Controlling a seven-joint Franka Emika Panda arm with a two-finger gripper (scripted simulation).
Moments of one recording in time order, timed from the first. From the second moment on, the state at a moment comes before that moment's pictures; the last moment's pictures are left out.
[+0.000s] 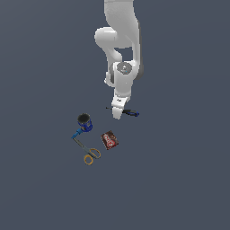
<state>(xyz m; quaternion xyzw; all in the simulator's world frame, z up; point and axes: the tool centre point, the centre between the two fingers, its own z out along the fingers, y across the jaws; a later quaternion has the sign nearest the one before) -0.166 0.040 0.060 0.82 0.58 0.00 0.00</state>
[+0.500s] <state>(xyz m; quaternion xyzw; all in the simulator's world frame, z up) -0.164 -0.004 0.106 0.82 0.58 0.00 0.00</state>
